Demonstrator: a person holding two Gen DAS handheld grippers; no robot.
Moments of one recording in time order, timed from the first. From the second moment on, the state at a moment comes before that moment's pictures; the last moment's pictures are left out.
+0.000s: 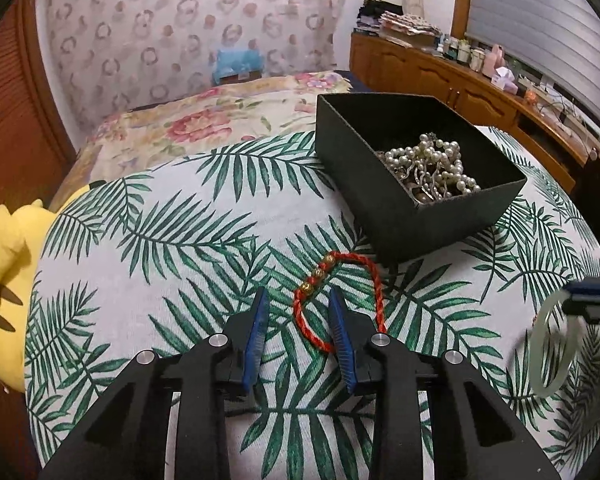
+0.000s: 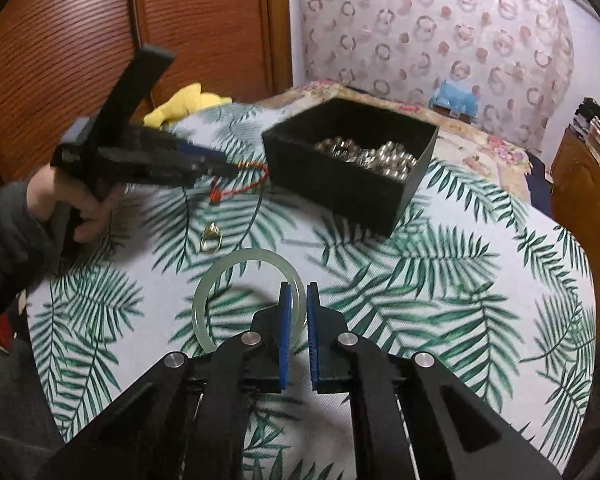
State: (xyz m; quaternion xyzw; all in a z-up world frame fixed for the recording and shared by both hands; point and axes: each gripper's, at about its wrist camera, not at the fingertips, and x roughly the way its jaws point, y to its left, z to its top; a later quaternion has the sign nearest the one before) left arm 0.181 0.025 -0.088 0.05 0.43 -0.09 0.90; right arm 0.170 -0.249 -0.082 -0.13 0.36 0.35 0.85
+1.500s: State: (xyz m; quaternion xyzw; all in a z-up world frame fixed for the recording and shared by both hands) left arm 0.171 0.017 0.006 0.03 0.31 -0.09 0.95; right arm 0.287 -0.236 -0.029 -0.12 0.29 0.31 0.90
